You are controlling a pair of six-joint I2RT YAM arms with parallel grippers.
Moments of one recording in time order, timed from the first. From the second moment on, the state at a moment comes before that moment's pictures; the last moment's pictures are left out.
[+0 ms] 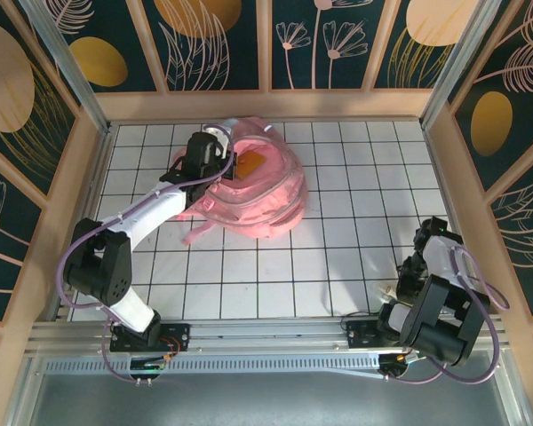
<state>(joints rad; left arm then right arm) -0.44 1.63 1.16 -0.04 -0.03 -0.16 -0.41 1.19 0.59 -1.03 0.08 1.52</state>
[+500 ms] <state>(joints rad) -0.44 1.56 1.05 0.05 -0.02 -0.16 -0.28 1.19 0.76 -0.93 0.15 1.51</state>
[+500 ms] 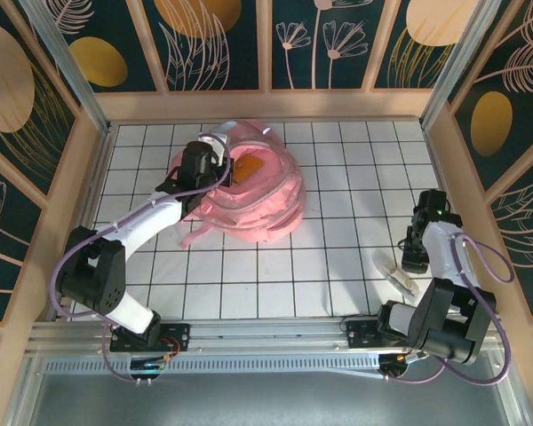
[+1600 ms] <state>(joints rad) -0.44 1.52 1.00 0.09 0.12 -0.03 -0.40 1.17 0.54 -0.81 0.09 1.57</state>
